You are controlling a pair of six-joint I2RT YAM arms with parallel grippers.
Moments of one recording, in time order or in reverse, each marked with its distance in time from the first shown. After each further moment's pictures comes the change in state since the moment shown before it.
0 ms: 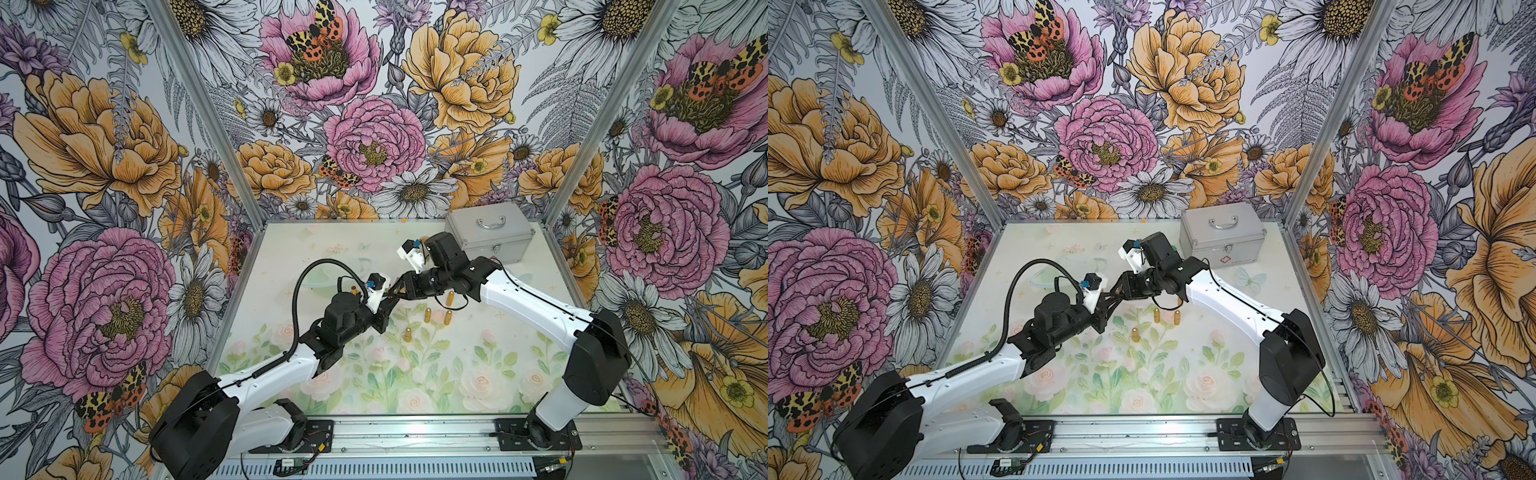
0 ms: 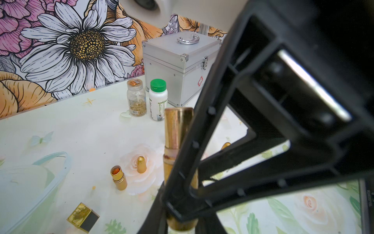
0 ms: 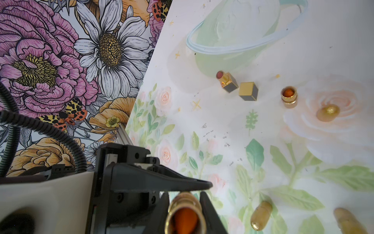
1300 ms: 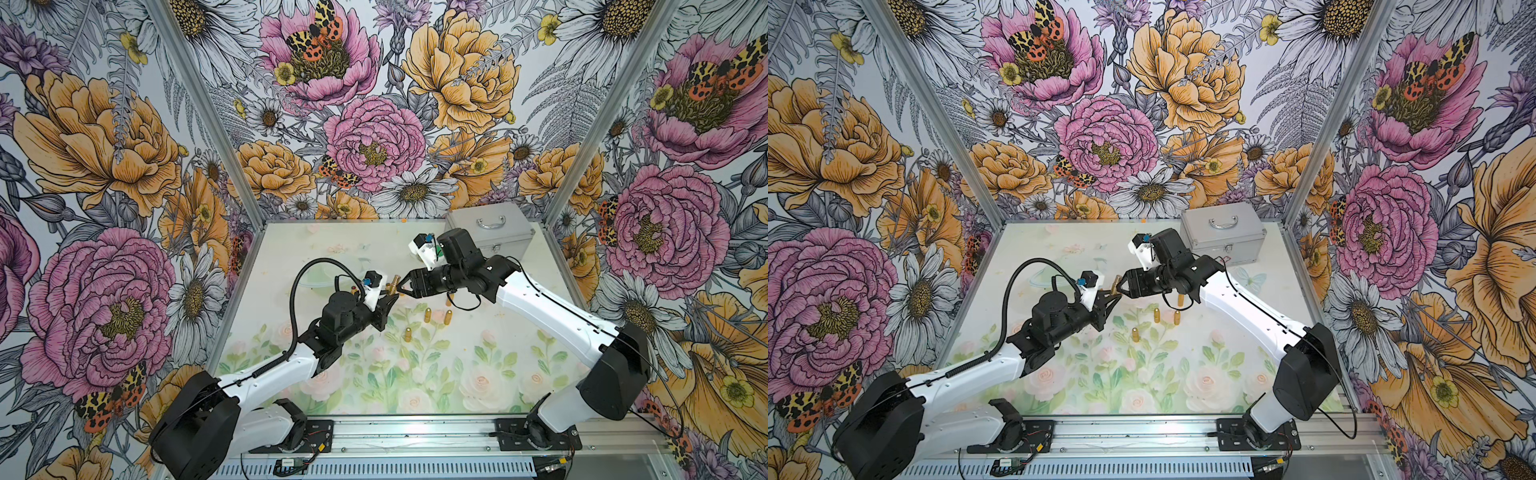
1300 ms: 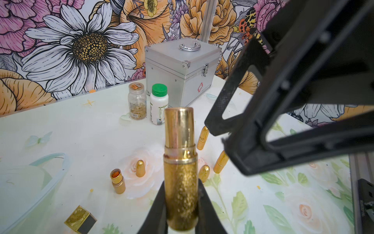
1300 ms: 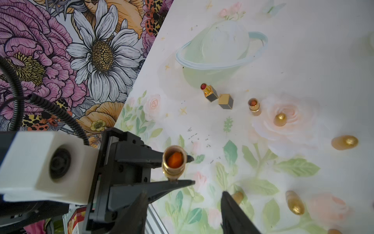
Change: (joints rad) left arm 0.016 0.000 -0.002 0.032 0.017 -0.040; right arm -0.014 -0.100 -0.001 -0.084 0.086 -0.086
